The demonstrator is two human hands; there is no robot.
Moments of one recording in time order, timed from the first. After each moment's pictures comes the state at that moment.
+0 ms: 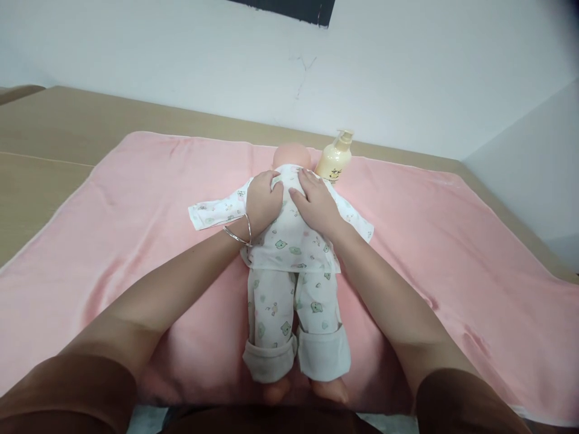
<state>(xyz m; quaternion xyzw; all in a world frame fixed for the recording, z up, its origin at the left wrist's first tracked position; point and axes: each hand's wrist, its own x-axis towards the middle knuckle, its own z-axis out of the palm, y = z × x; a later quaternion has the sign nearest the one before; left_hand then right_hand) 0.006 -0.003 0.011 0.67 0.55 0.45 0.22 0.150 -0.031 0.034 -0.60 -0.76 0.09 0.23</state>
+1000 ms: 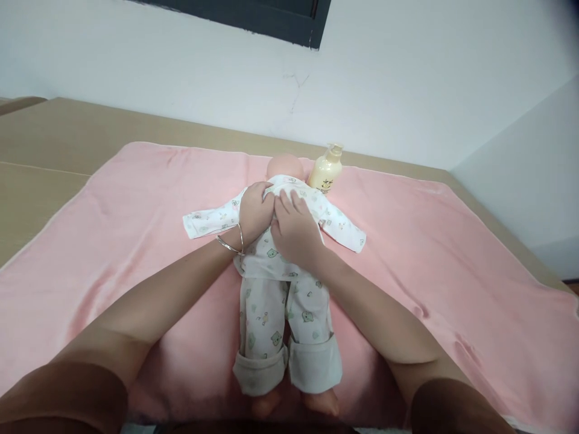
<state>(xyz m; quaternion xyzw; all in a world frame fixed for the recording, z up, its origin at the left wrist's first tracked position) 0.002 -0.001 0.010 0.67 0.55 0.44 0.22 0.118 -0.068 0.033 -0.57 -0.80 0.02 0.20</state>
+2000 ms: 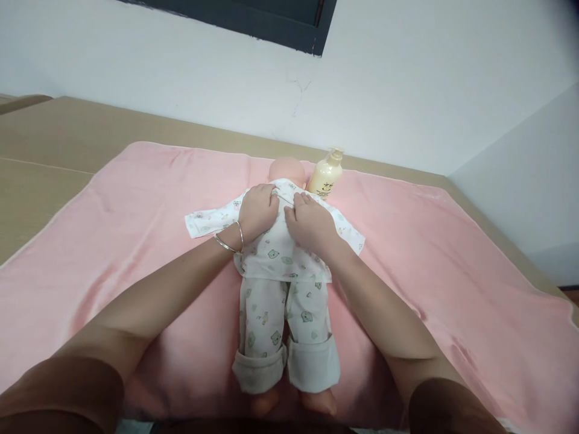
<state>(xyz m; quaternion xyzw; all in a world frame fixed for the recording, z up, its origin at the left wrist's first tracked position) -0.001 -0.001 0.023 0.77 0.55 0.30 0.11 0.135 -0.059 0.052 -0.64 -0.76 0.03 0.14</state>
